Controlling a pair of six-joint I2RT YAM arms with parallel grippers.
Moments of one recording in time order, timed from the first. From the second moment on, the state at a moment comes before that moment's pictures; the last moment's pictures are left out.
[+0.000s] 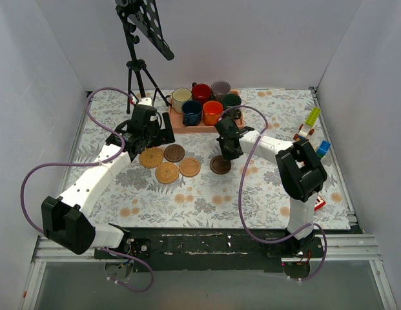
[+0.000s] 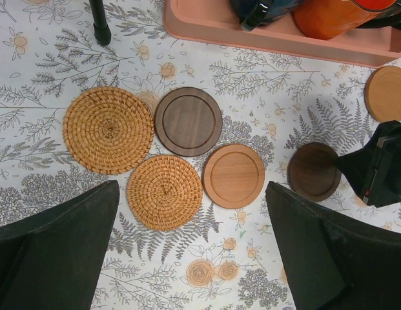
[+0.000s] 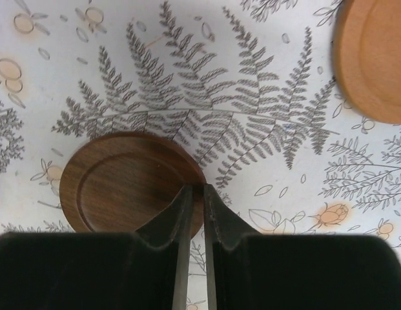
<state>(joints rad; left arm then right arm) -0.43 1.33 1.22 -0.61 -0.22 -0.50 0.63 1.91 1.30 -0.52 0.18 0.29</state>
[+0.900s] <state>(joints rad) -0.43 1.33 1.19 -0.61 -0.24 -0.49 0.58 2.09 1.57 -0.56 0.17 0.35</state>
